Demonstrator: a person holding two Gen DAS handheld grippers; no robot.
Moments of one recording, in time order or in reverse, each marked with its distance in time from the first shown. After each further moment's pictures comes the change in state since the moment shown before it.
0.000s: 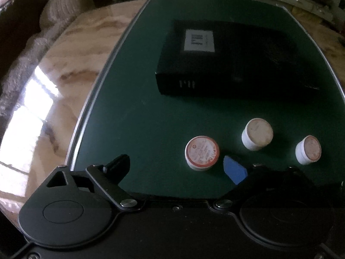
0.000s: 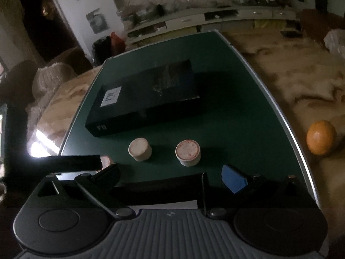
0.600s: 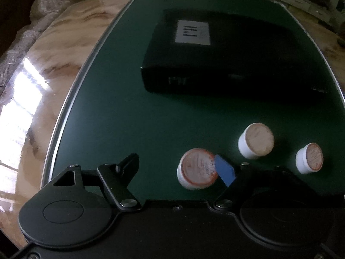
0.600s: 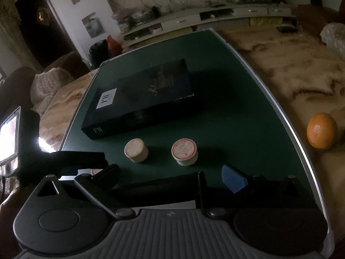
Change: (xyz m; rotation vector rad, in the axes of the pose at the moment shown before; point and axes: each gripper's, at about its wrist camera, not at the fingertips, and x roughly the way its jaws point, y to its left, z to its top) left arm 0.026 -0.004 0.009 -0.009 0.024 -0.060; right arm 0.008 -0.006 -0.004 0.023 -0.001 -0.003
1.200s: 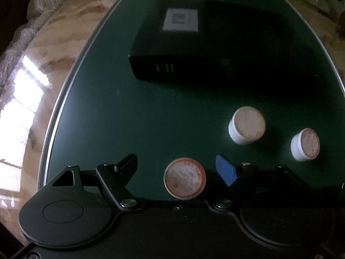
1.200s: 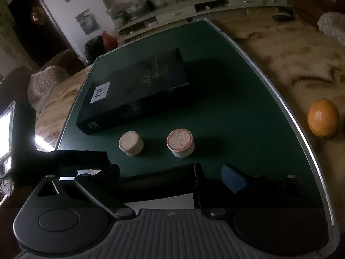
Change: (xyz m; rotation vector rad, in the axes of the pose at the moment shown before) left arm 0.003 -0.018 -0.007 0.025 0.064 0.023; right arm 0.010 -0.007 -0.005 0.037 0.040 -0.001
